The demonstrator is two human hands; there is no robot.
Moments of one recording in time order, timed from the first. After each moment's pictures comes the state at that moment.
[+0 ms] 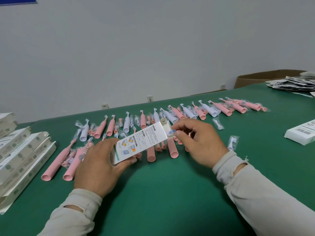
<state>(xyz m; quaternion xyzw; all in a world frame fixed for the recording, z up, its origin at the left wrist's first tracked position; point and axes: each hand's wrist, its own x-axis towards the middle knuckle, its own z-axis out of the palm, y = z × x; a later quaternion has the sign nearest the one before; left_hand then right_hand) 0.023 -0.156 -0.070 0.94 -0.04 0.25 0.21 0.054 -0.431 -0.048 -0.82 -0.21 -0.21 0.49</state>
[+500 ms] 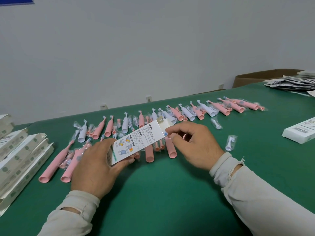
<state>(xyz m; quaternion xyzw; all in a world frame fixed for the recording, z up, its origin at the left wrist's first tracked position) 0.022 -0.157 -0.069 0.94 -0.04 0.27 0.22 0.046 -0.422 -0.047 -0.80 -0.19 -0.19 0.53</state>
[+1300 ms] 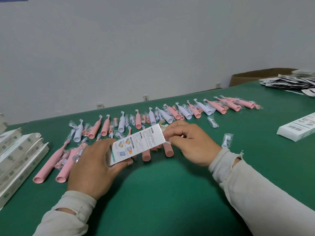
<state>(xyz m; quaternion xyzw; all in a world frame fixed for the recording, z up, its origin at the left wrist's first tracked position) 0.021 -0.157 -0.068 0.95 -0.06 0.25 0.19 0.050 -0.424 -0.041 -0.82 -0.23 -0.08 0.52</state>
